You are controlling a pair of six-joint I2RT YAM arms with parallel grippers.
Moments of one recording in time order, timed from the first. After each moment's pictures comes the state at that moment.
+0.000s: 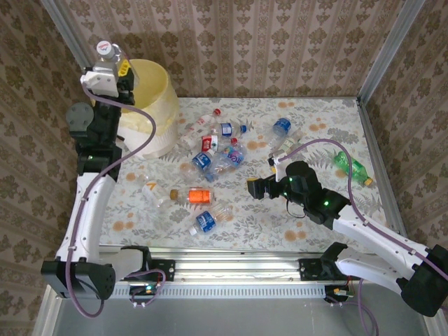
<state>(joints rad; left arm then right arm) -0.09 1.14 1.25 0.31 0.09 0.17 0.67 0.95 0.67 -0.20 0.03 0.27</state>
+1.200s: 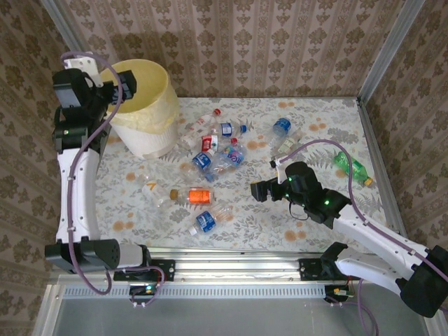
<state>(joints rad) 0.02 1.31 1.65 -0.54 0.12 -0.16 0.65 0.95 0.67 -0.30 0.03 0.30</state>
